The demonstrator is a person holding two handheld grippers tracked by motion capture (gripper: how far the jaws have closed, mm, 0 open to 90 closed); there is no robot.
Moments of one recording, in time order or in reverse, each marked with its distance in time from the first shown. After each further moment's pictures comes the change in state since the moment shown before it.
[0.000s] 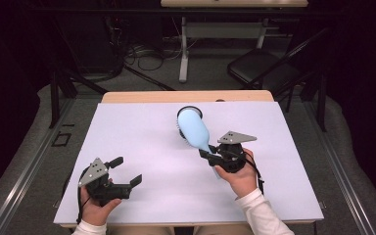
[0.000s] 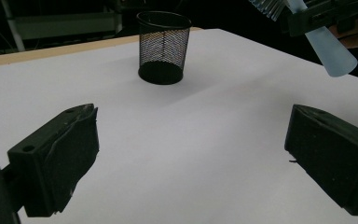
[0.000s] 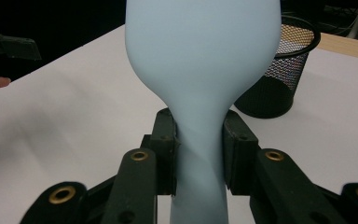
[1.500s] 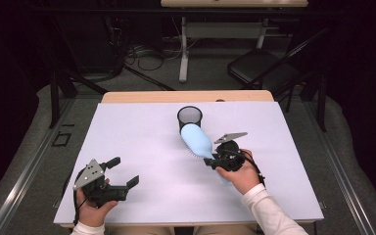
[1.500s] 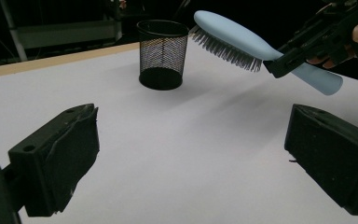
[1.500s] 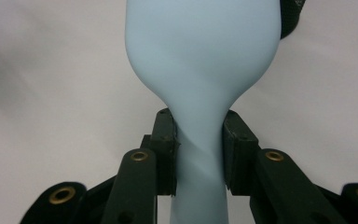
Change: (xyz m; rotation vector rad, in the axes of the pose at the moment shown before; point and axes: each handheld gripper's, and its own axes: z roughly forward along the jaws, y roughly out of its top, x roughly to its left) left arm 0.000 0.001 -0.010 -0.019 -0.004 0.020; right arm -0.017 -0.013 0.020 0.282 -0.022 0.044
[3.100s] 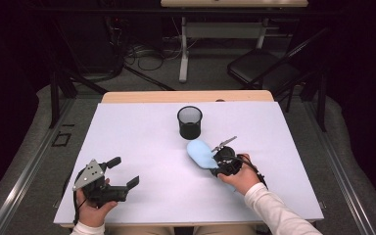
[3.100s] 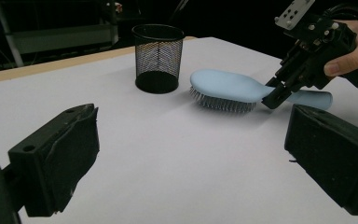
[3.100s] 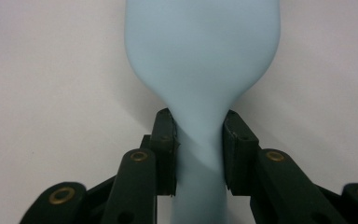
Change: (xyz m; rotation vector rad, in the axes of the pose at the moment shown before) left arm -0.001 0.001 -0.001 -0.016 -0.023 0.014; right arm -0.012 -0.020 0.027 0.266 -0.088 -0.041
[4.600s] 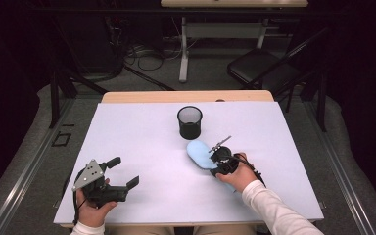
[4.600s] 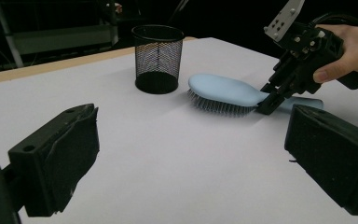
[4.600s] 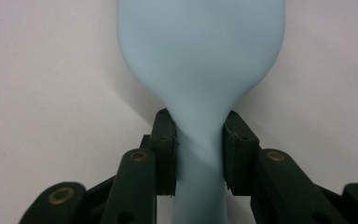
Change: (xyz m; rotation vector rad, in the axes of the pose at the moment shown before) left arm 0.000 0.000 -0.001 0.000 0.003 0.002; right arm 0.000 0.004 0.013 0.072 -0.030 -0.022
